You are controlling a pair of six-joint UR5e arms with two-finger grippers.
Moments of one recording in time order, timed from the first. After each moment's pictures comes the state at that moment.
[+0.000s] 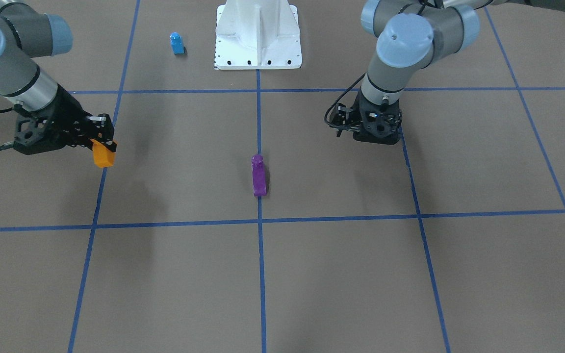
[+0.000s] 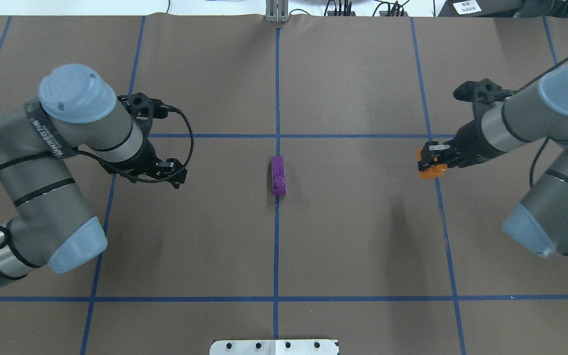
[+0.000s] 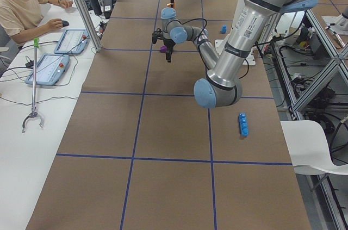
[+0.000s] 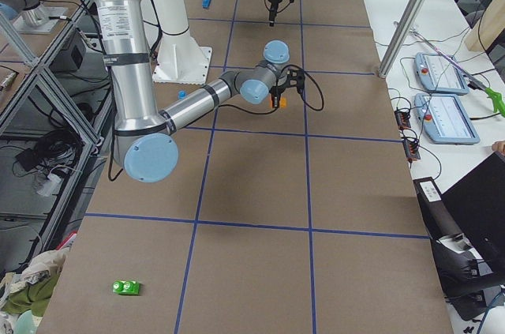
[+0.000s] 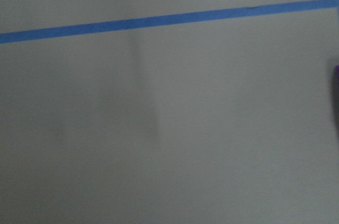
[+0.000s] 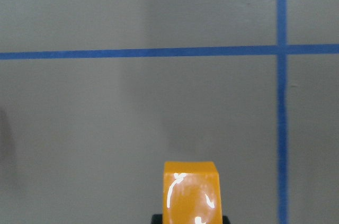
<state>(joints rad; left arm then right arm) -0.70 -1.97 -1.89 -1.52 -2.08 -0.89 0.80 -1.35 1.88 -1.23 2.18 1.07</state>
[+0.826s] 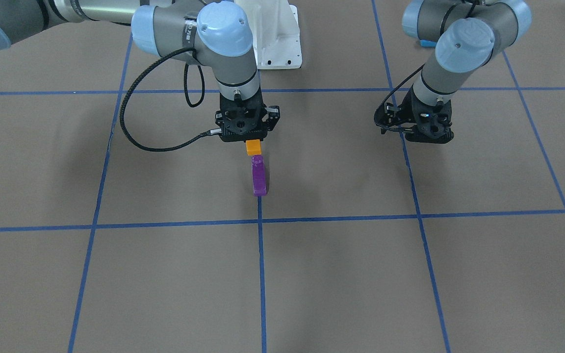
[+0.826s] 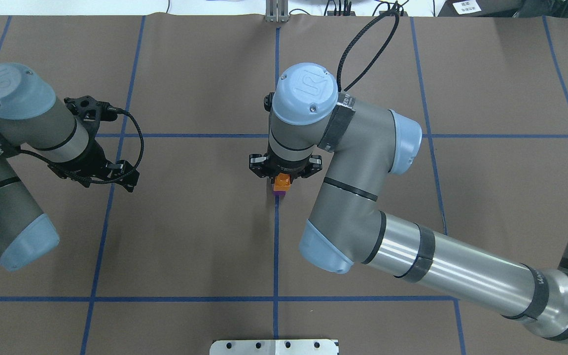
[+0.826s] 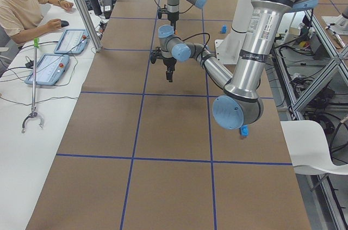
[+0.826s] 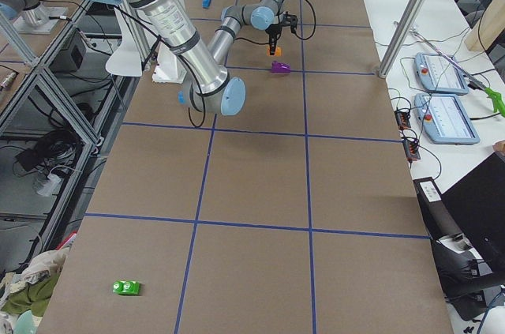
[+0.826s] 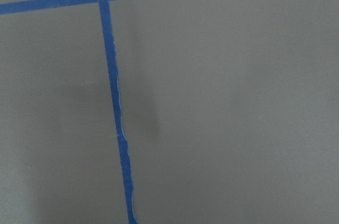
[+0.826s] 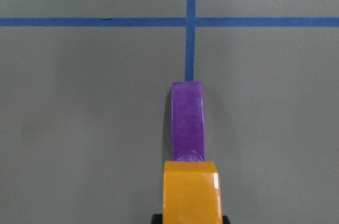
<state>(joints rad) -0.76 -1.85 -1.92 -1.52 -2.13 -0.85 0.54 -0.73 1.59 -1.64 1.95 1.19</state>
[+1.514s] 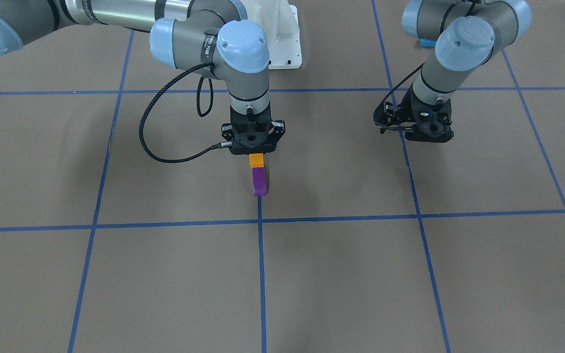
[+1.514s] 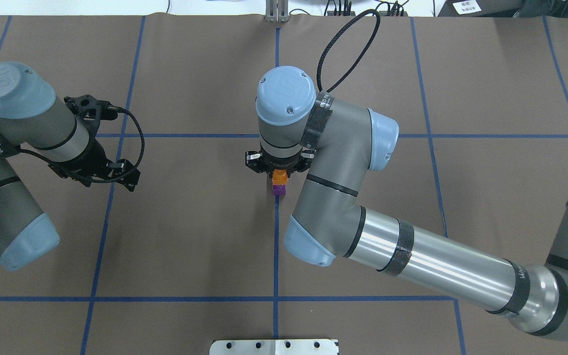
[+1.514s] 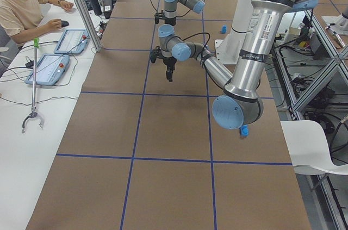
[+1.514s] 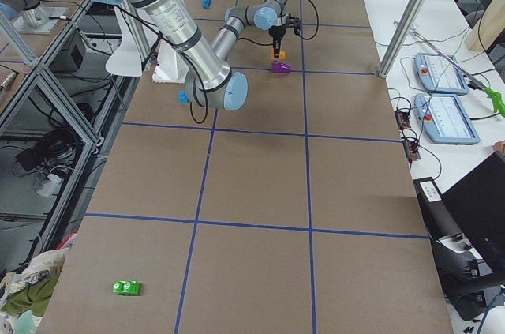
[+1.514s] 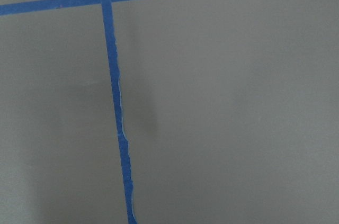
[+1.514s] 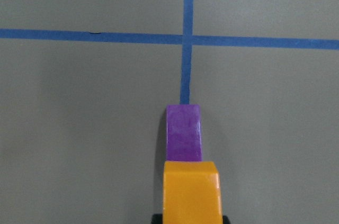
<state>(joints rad) -0.76 -1.86 -1.92 -1.52 -2.13 -0.85 0.53 -0.70 1.52 -1.64 1.90 1.15</state>
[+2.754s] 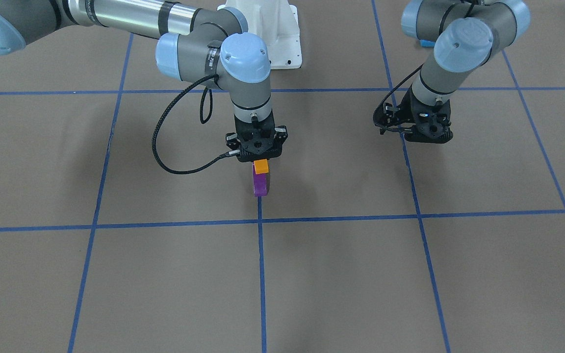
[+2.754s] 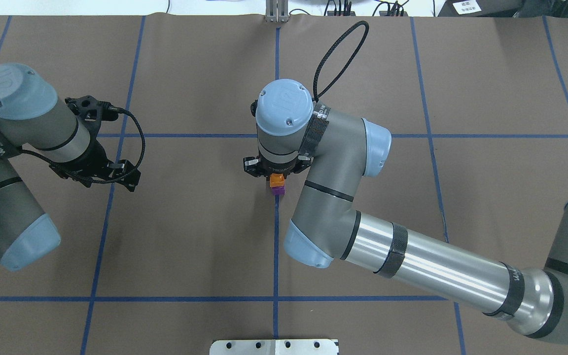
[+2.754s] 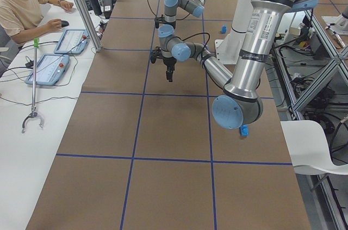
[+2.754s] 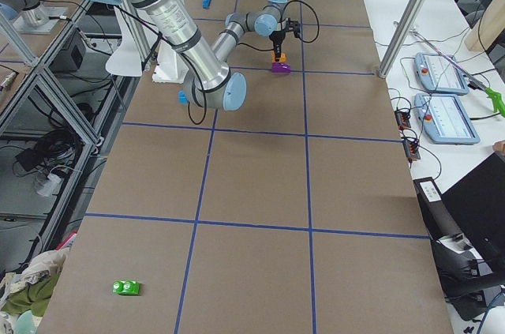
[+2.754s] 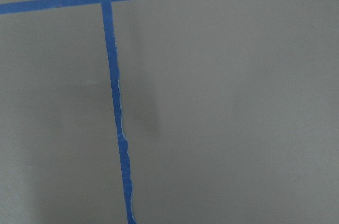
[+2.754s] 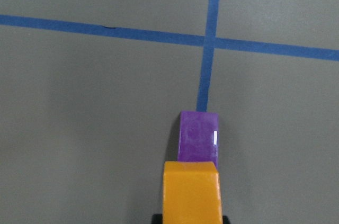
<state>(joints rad) -0.76 -1.86 -1.92 -1.52 -2.12 -0.86 0.52 -0.70 1.46 -1.55 1.88 1.10</state>
